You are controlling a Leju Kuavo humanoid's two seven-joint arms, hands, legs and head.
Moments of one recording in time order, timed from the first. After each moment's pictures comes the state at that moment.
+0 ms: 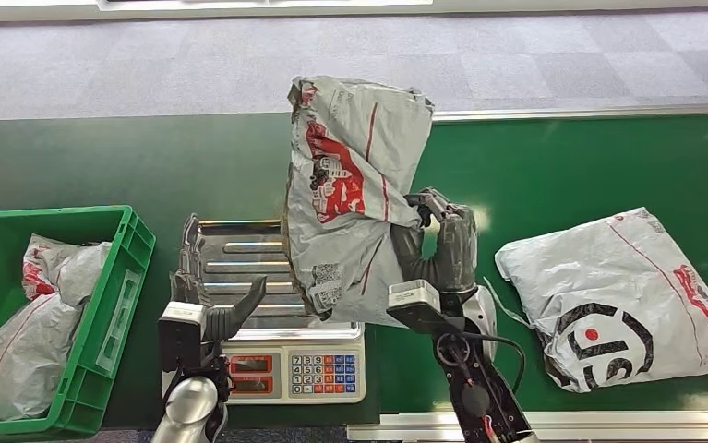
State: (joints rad) left arm -0.12 -0.23 -0.13 -1.34 -0.23 0.35 -0.54; right arm -0.35 0.15 0.40 -1.15 0.65 -0.47 -0.64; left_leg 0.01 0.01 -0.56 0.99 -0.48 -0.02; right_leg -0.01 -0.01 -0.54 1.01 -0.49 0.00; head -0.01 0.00
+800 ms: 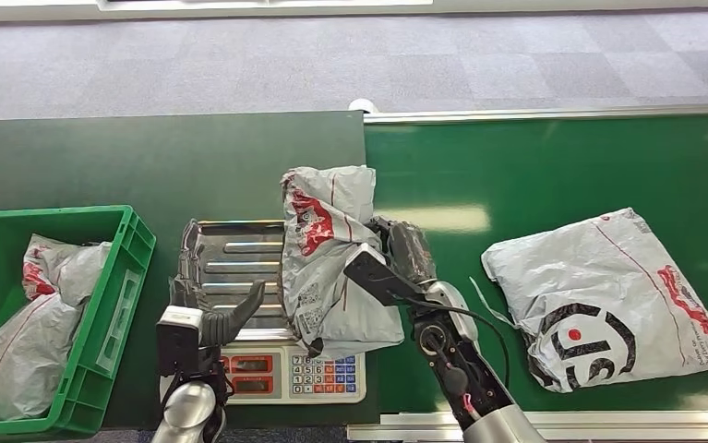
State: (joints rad) left arm -0.10 -0.22 -0.13 -1.34 -0.22 0.35 -0.54; right arm -0.48 0.15 0.43 -0.81 0.71 -0.23 -0.34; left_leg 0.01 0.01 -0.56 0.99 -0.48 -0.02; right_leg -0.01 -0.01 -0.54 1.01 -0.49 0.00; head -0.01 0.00
